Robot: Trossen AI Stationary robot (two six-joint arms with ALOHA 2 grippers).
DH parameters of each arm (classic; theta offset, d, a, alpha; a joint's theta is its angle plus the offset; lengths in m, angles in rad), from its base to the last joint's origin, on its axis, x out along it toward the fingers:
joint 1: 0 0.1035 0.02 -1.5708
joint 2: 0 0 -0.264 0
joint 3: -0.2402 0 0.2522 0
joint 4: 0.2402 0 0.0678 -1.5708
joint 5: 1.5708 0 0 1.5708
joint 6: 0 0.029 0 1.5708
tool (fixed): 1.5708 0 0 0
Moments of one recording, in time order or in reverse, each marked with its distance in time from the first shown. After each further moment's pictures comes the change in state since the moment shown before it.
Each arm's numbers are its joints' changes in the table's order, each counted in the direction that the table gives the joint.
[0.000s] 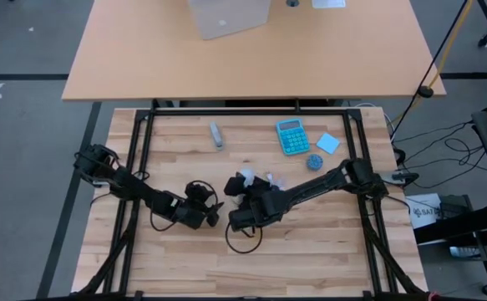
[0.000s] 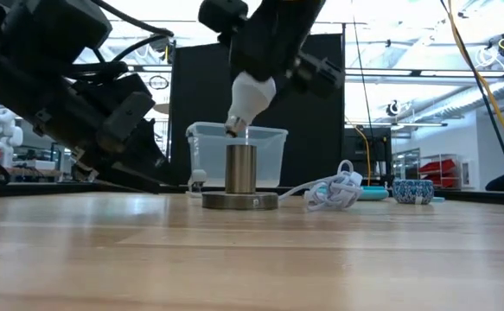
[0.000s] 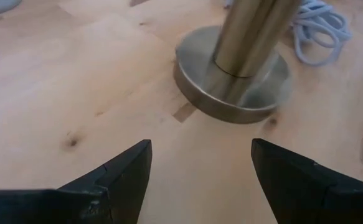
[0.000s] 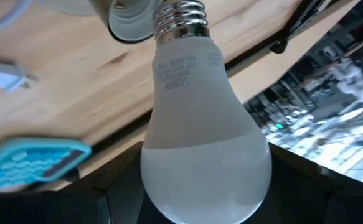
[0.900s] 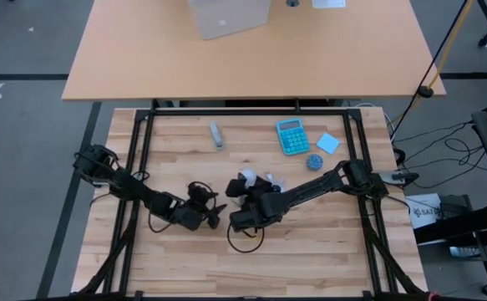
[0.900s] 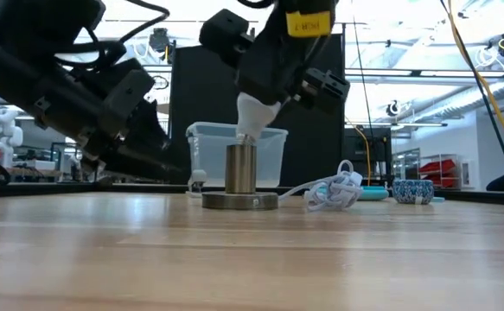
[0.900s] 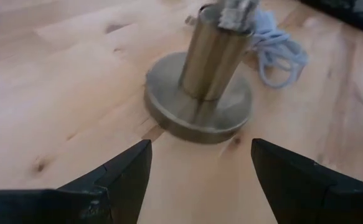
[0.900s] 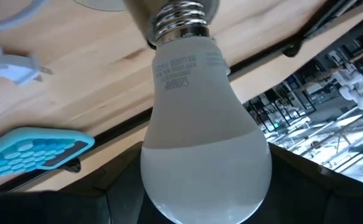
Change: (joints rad) left arm -0.018 0.000 0.000 -0.129 -0.028 0.072; right arm -0.003 0.021 0.042 0.010 0.006 0.001
